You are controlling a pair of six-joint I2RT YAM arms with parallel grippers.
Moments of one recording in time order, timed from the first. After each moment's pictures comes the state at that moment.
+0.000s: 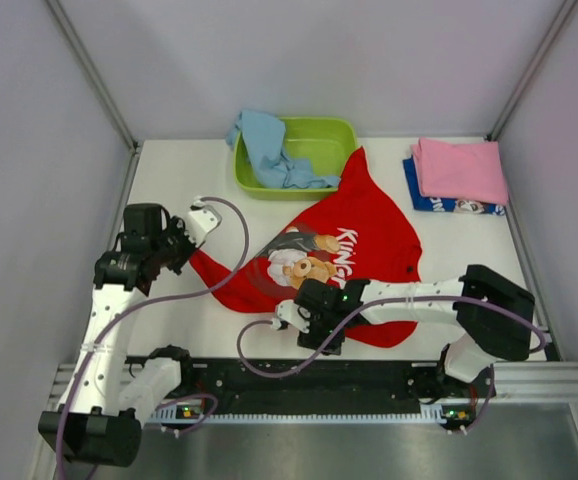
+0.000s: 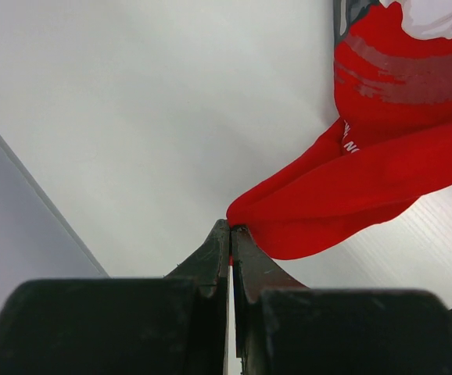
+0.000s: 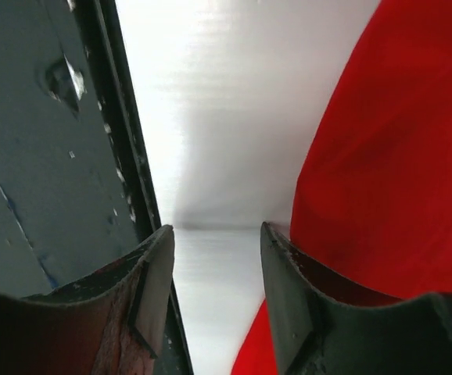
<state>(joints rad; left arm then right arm) -0.06 0.91 0.99 -0.86 0.25 0.73 1.19 1.56 0.87 -0.52 -0.20 -0.25</state>
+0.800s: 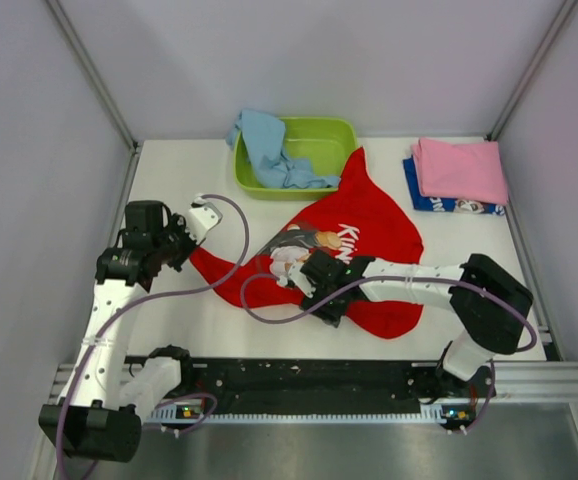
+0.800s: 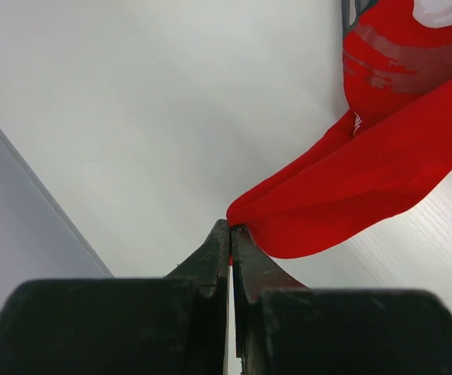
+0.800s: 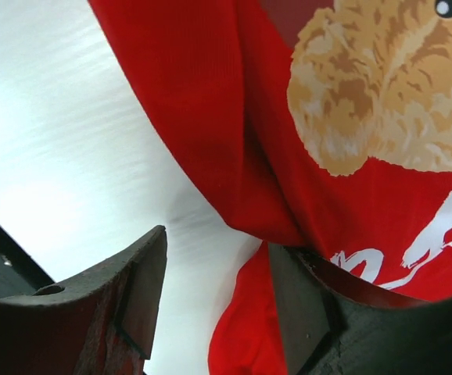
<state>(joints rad) -0.06 0.94 1.00 -0.84 0.24 0.73 1.03 1.62 0.95 -0.54 -0.02 -0.15</state>
